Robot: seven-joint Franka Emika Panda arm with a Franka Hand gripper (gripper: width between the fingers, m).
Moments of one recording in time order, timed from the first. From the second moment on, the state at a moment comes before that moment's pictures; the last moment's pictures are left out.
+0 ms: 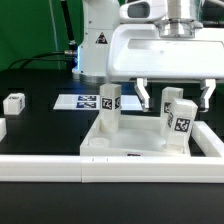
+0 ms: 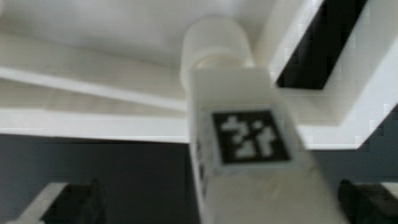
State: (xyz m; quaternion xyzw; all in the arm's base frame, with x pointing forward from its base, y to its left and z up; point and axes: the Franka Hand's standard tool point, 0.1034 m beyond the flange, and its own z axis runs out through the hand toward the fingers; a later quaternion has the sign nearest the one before) arm 0.624 0.076 0.089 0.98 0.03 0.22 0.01
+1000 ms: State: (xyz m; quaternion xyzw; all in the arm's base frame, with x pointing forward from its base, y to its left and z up) arm 0.637 0.071 0.077 1.00 -0.05 0.03 0.00
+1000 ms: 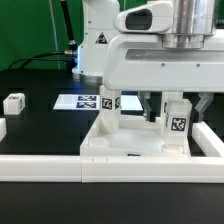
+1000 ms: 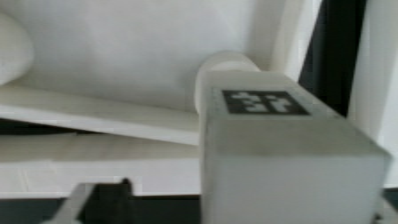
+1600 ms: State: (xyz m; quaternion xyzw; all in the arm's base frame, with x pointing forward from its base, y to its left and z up) arm 0.640 0.074 0.075 0.96 -0.28 0.03 -0.01
